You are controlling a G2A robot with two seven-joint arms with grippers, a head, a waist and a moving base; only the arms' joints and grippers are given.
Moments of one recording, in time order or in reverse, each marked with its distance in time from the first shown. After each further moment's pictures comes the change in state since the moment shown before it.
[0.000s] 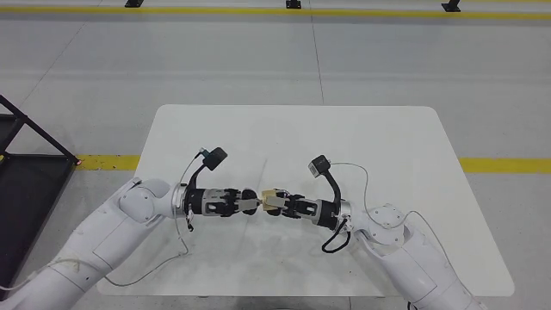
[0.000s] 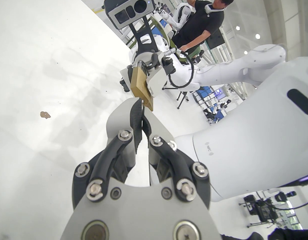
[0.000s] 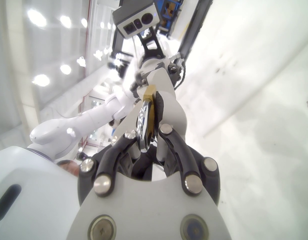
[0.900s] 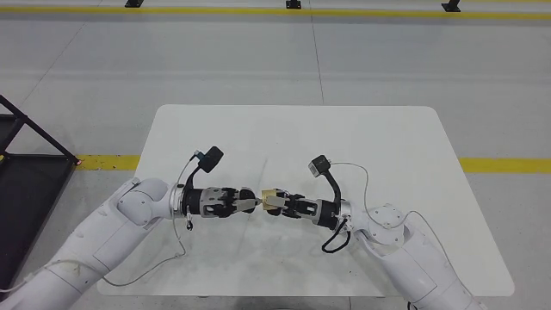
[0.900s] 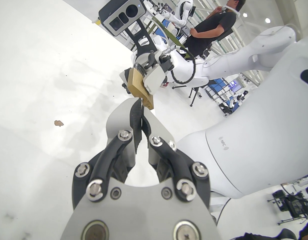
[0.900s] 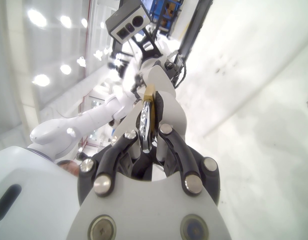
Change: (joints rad) left arm 0.013 0.007 -0.014 -0.011 0.141 -0.086 0.128; right arm 0.000 0.000 0.000 0.000 0.000 0.000 0.000
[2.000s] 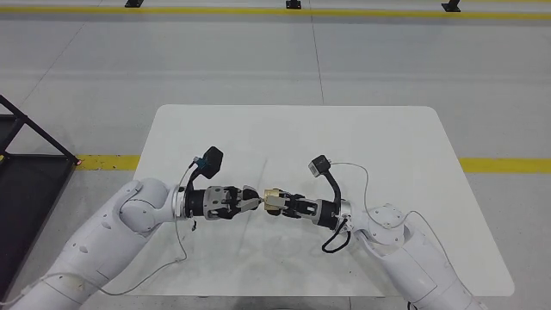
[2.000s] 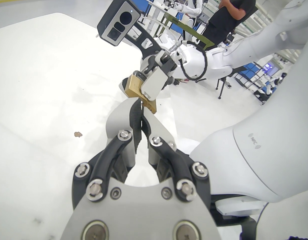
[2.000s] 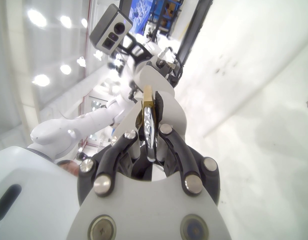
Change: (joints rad) left arm 0.107 -0.015 -0.132 -0.112 0.418 -0.012 0.280; right arm 0.000 0.000 0.000 0.000 0.000 0.000 0.000
